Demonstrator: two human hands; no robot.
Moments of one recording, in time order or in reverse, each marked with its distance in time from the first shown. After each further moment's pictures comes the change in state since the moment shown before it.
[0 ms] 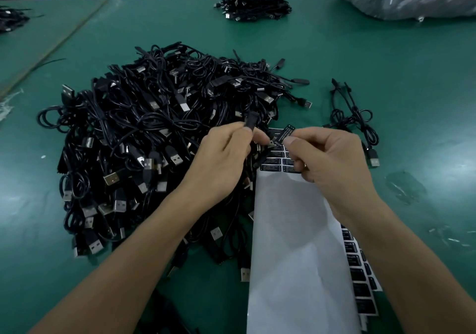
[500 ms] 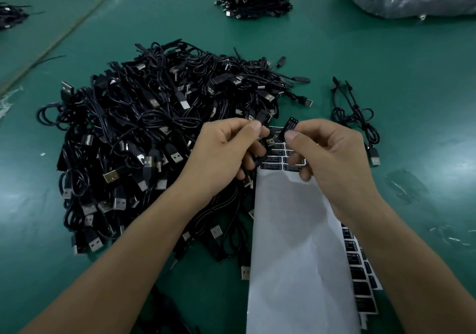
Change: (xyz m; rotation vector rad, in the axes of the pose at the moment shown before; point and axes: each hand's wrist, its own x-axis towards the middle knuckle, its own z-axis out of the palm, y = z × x) left_hand -0.002 0.006 -0.002 -0.127 0.008 -0.053; right_hand -0.002 0.000 -0.001 0.067 -0.018 -0.088
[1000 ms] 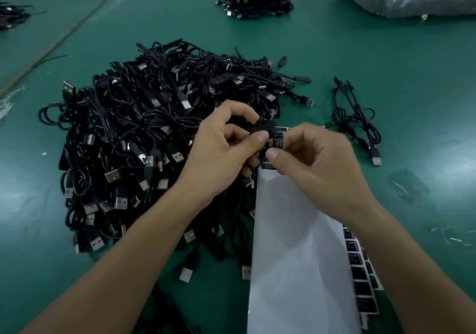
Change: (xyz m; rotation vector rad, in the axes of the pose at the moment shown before) left_hand 0.001 -0.004 -0.003 -0.037 0.013 0.116; right_hand -0.004 0.006 0.002 -0.284 -0.157 -0.183
